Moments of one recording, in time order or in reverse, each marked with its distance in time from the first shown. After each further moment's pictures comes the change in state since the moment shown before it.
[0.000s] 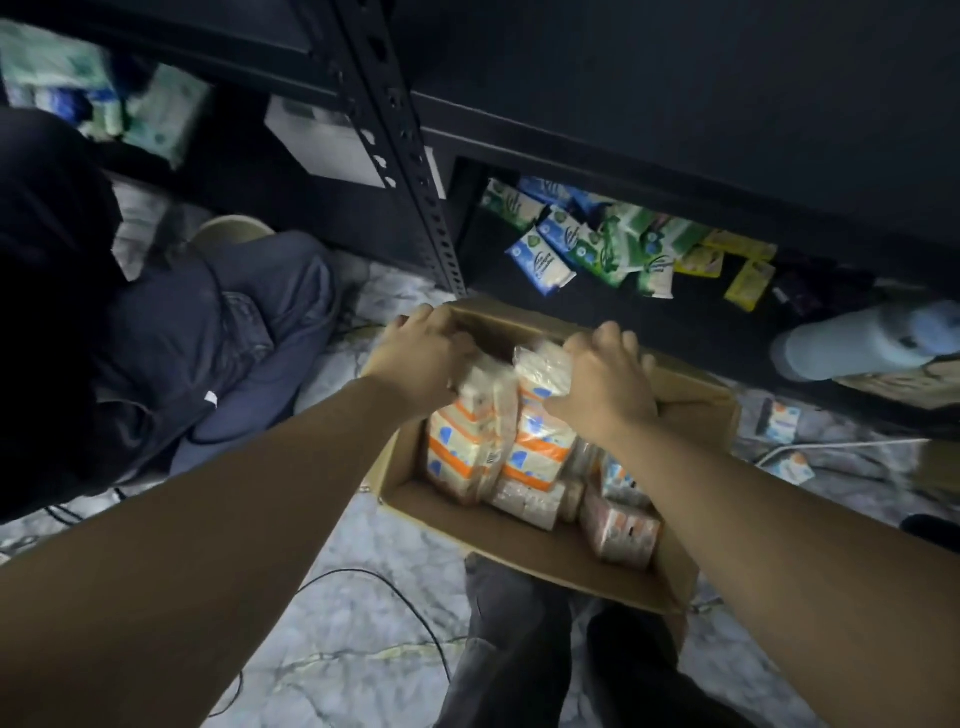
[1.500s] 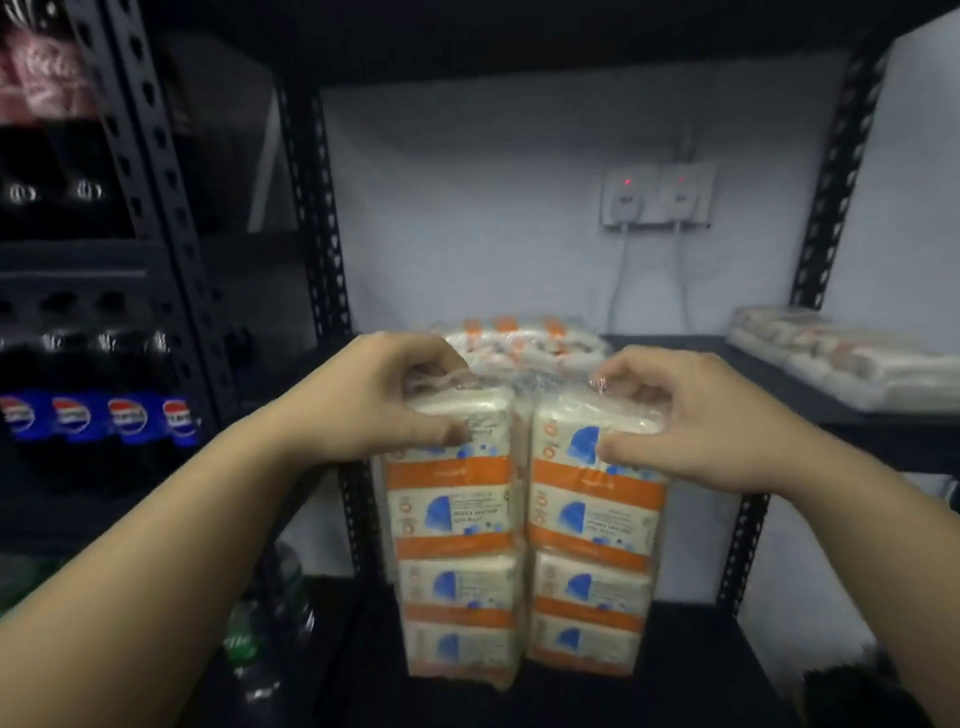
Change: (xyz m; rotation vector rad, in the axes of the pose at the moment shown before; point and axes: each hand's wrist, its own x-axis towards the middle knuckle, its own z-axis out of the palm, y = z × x) left_hand -0.371 0.244 -0.774 -0.396 0.750 0.671; right_hand -0.493 0.079 -0.758 0.292 0.823 -0.400
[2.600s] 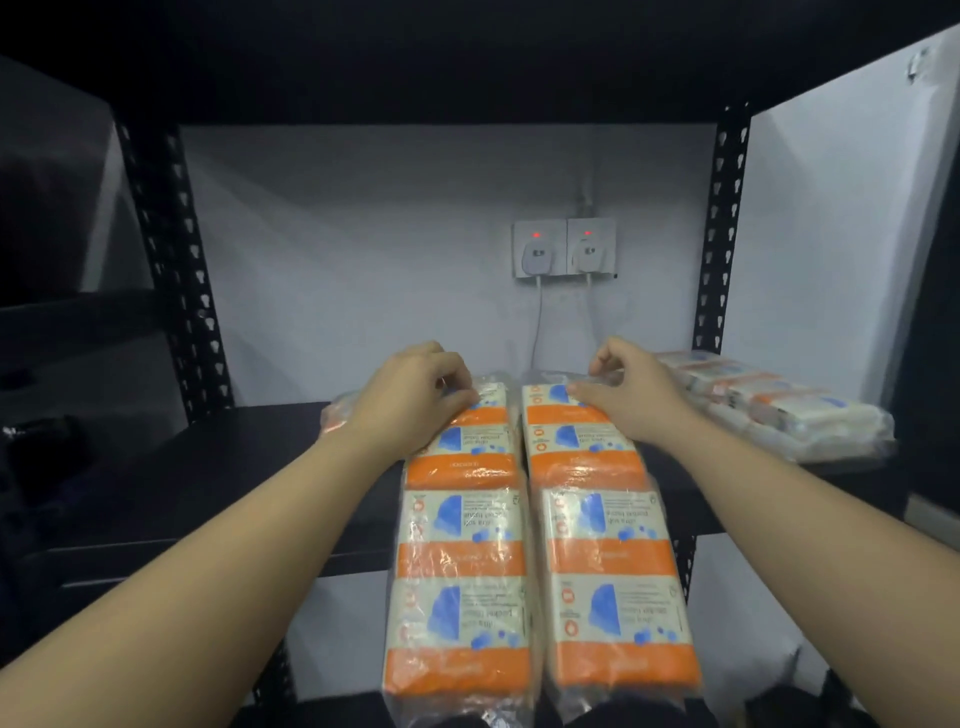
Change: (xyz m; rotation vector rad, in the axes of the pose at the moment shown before) left_hand 0.195 -0.060 0.070 0.251 0.239 0.097; right_hand 0.127 0.130 -0.012 0.052 0.450 0.367
